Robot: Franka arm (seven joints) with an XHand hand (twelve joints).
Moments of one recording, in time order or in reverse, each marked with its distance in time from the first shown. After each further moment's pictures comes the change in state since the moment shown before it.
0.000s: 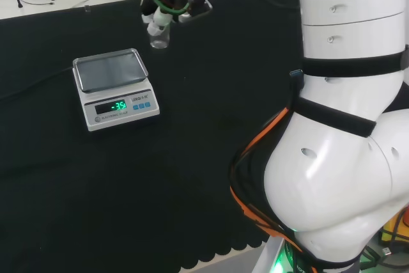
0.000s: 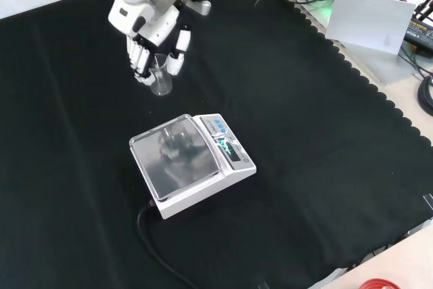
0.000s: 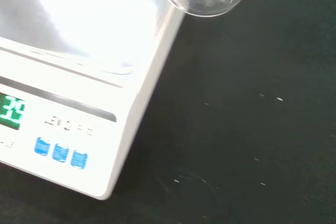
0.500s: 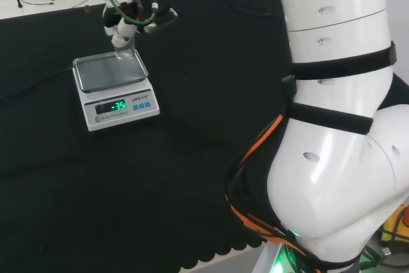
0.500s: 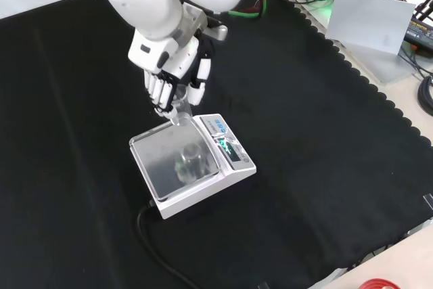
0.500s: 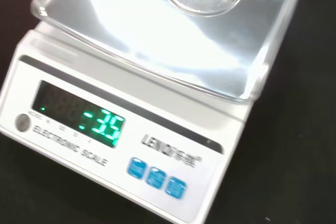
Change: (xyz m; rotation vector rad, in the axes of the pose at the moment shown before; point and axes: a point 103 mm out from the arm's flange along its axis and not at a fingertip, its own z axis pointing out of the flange) arm 0.077 0.028 -0.004 0.009 -0.040 -0.109
